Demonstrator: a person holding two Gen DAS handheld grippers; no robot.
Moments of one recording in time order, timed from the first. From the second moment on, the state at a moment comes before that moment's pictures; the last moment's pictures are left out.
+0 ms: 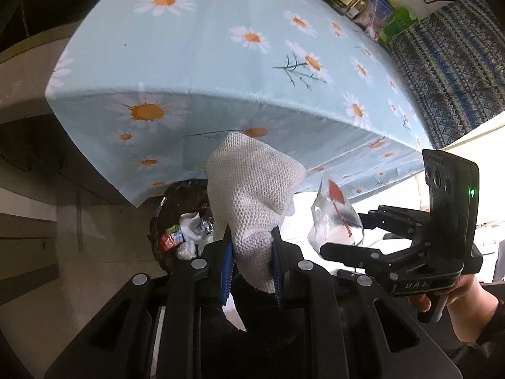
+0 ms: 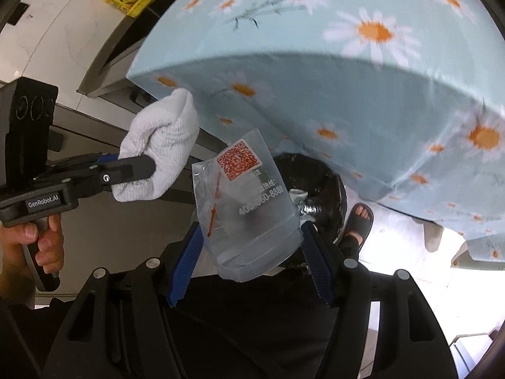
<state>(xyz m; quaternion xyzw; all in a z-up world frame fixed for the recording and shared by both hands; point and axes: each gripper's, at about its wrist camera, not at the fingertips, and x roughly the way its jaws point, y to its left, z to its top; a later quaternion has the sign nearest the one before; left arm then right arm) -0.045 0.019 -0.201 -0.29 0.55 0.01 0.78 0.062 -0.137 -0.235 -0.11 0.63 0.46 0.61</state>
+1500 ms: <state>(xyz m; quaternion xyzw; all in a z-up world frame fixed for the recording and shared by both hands) -0.020 0.034 -0.141 -0.27 0.51 0.02 0.82 0.092 -0.134 -0.171 -0.11 0.58 0.47 0.66</state>
